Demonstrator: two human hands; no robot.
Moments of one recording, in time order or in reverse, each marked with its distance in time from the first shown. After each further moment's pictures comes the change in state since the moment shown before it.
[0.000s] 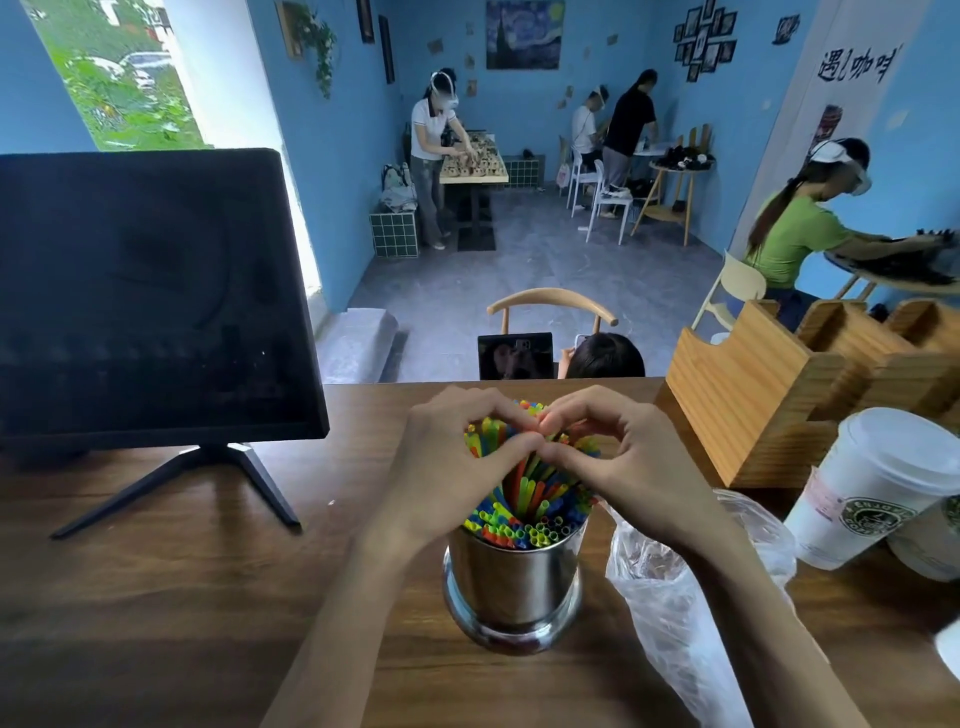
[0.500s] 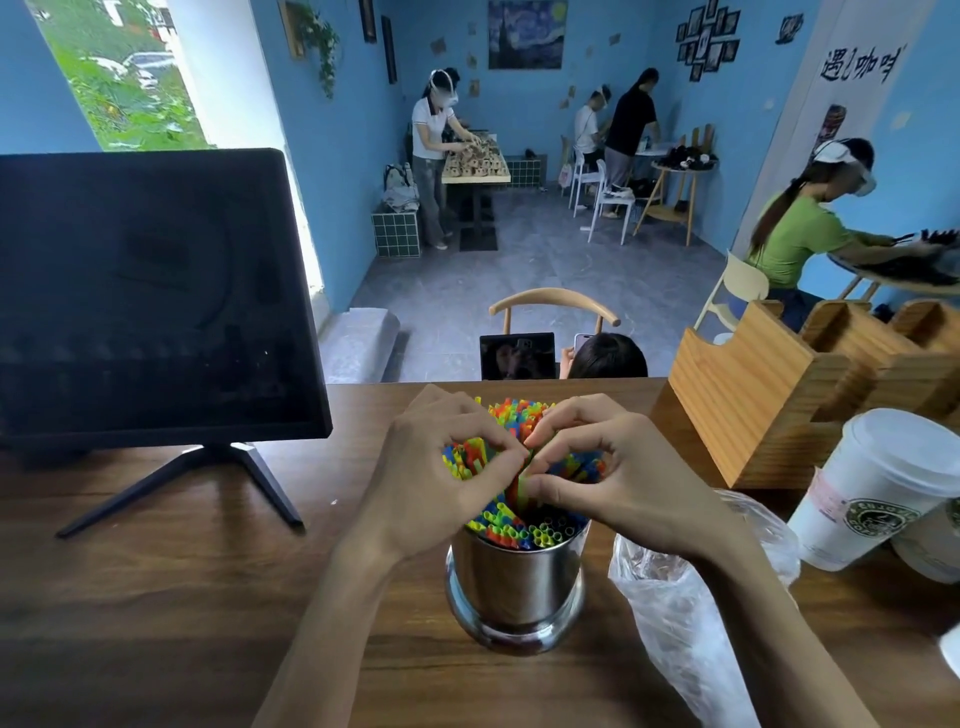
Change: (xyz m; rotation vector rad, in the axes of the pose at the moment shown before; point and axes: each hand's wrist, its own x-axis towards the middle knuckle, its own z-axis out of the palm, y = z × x) left_hand -0.012 -0.003 -0.015 0.025 -0.002 0.082; right_hand 0.000 -0.003 -0.003 -0.121 -0.205 -0.070
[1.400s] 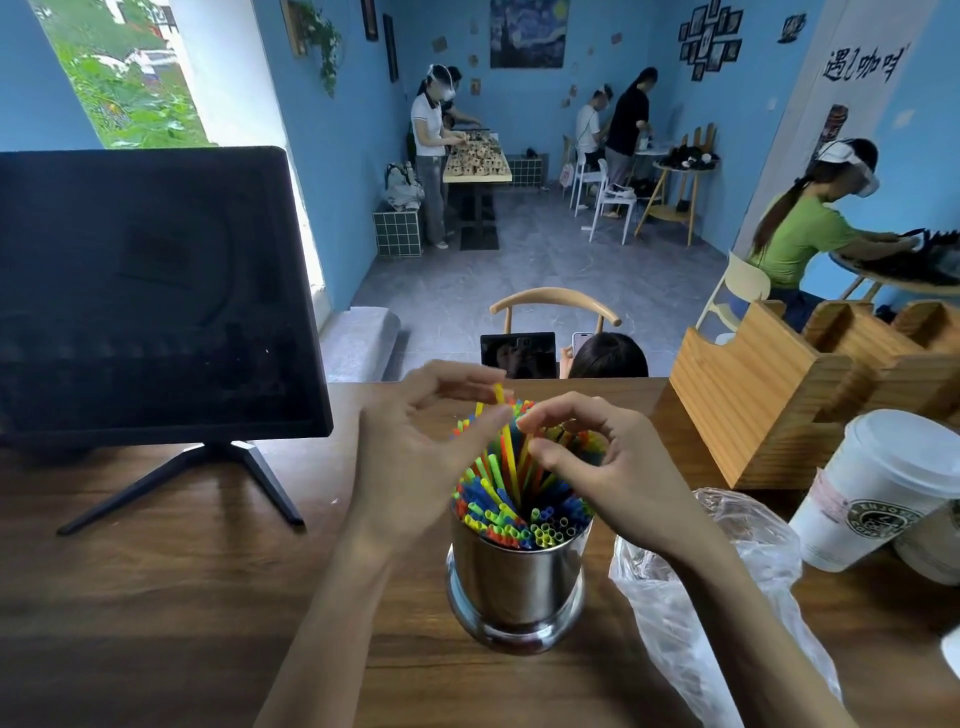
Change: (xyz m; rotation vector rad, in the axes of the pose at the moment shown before) left_hand 0.005 0.016 -0.004 -0.339 0.265 -0.055; right_hand 0.003 0.002 0.015 0.084 0.179 0.085
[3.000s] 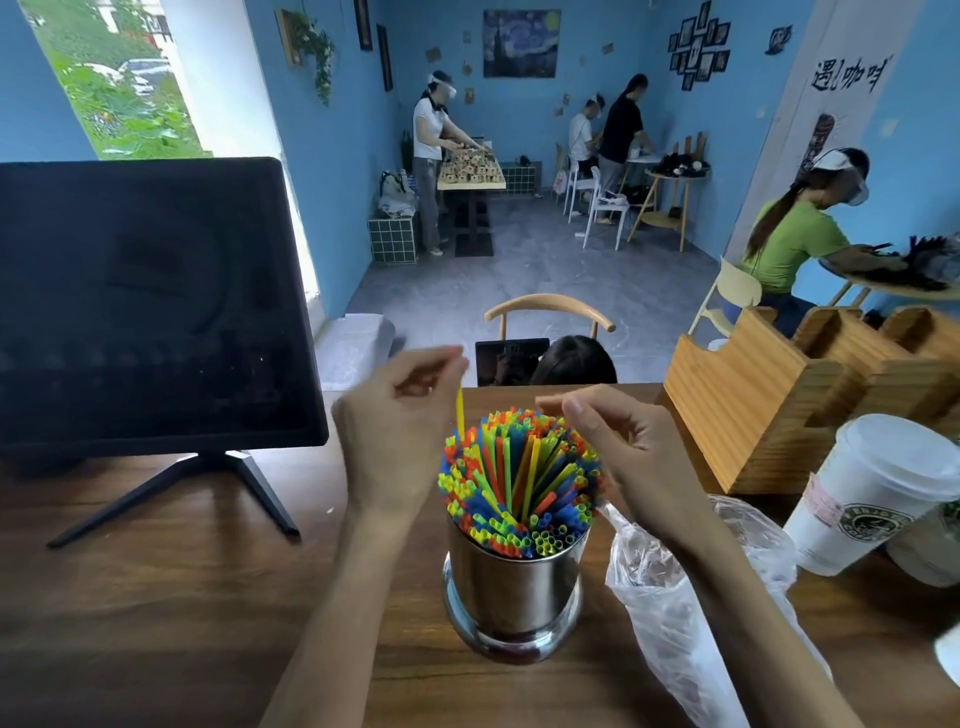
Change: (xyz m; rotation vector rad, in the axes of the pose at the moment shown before) left_hand 0.022 -0.009 0.007 0.176 0.296 -0.083; right_hand 0.005 0.009 -0.008 0.175 0.138 -0.006
